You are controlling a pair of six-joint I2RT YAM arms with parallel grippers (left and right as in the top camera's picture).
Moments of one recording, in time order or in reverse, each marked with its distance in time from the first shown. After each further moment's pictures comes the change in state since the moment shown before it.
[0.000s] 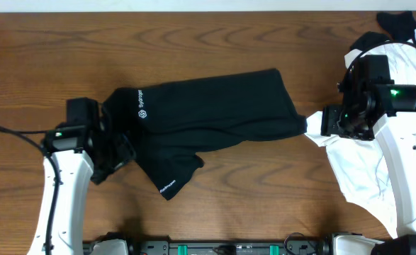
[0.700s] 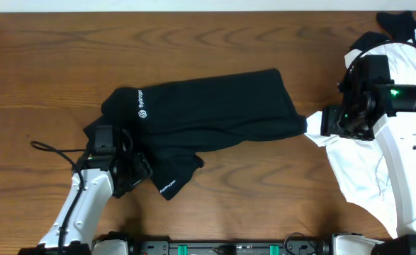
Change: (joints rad) left arm -0.072 0.002 -0.387 0.445 0.040 -0.040; right arm 0.000 0.000 0.000 0.000 0.000 0.000
